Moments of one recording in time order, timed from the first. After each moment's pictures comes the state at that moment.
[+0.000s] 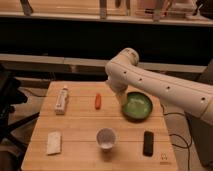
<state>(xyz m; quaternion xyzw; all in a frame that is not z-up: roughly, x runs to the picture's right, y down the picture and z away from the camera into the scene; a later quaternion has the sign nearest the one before) 0.050 0.021 0.745 -0.19 -0.09 -0.26 0.94</state>
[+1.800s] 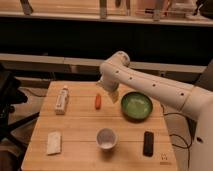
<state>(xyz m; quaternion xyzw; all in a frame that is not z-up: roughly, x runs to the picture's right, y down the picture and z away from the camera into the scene) 0.017 0.024 0.804 -0.18 -0.15 -0.33 0.92</state>
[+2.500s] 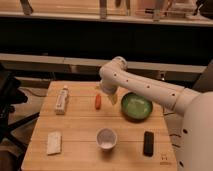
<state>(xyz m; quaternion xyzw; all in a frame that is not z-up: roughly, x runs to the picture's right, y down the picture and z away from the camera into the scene) 0.016 0.040 0.846 -0.19 -0.16 -0.34 0.91</state>
